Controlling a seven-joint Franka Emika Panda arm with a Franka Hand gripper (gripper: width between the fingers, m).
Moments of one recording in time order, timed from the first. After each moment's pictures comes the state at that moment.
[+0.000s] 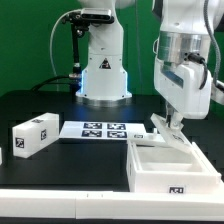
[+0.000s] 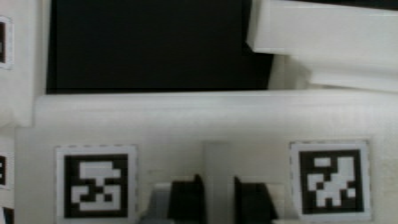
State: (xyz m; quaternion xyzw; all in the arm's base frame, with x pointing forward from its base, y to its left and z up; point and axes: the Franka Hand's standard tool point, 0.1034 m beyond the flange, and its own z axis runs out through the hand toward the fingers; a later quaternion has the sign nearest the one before) arm 0.505 0.106 0.074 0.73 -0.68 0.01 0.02
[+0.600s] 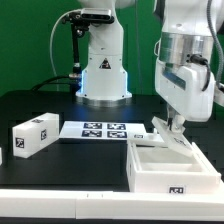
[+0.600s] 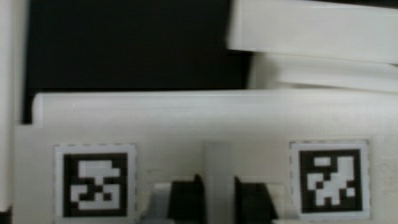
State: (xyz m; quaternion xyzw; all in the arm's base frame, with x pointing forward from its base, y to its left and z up) arm 0.525 0.107 0.073 0.74 -0.68 0.03 0.01
